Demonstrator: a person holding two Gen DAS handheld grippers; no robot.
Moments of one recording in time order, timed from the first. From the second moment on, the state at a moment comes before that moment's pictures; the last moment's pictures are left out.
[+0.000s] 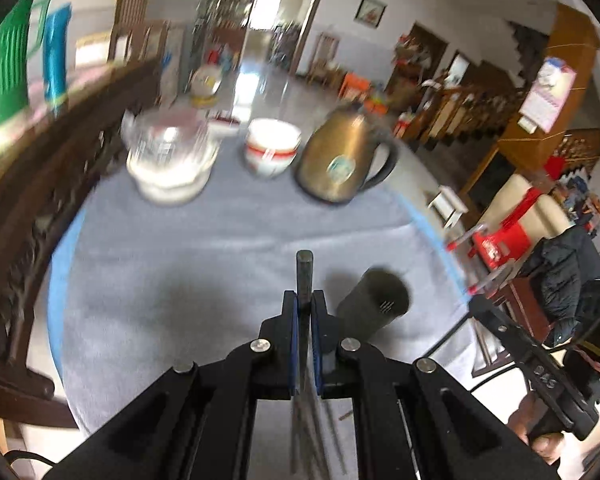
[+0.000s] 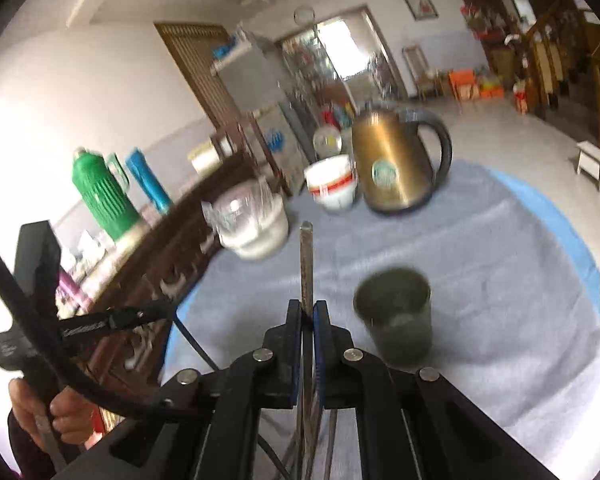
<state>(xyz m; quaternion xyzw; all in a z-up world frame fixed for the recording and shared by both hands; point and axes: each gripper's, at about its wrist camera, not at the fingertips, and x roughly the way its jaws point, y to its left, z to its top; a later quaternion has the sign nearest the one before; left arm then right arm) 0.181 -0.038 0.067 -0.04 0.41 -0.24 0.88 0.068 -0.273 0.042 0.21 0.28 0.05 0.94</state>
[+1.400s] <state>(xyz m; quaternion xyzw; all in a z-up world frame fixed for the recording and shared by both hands) 0.199 -0.124 0.023 -0.03 0.38 -0.25 0.89 0.112 -0.342 0.015 0.27 0.28 -0.04 0.92</state>
